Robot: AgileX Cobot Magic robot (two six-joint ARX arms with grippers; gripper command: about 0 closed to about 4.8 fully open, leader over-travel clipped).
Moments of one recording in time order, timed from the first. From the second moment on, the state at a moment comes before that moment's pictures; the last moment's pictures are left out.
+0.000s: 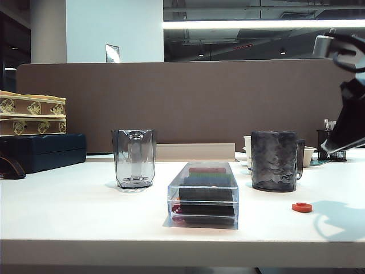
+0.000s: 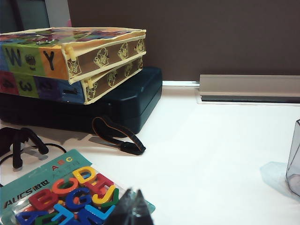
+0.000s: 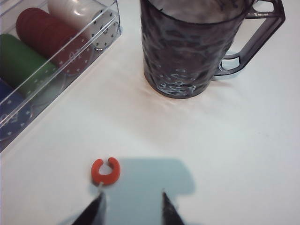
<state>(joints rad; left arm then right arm) 0.04 0.00 0.00 0.05 -0.02 0.05 0.27 0.99 0.48 -0.18 -0.18 -0.18</state>
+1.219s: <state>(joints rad) 0.04 0.00 0.00 0.05 -0.02 0.05 0.27 1.20 0.48 -0.12 -0.31 -0.12</state>
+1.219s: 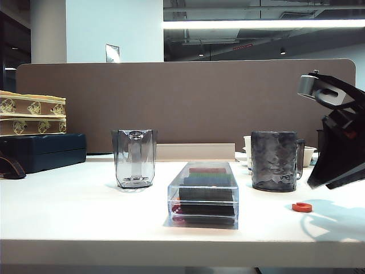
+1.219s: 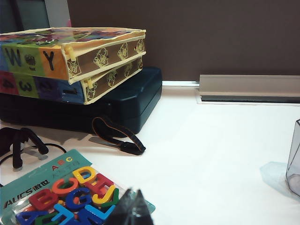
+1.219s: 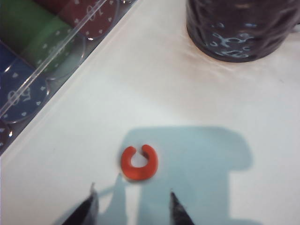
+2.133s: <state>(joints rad) 0.04 0.00 0.00 0.05 -0.02 0.05 0.27 1.26 0.48 -0.14 -0.24 -0.20</state>
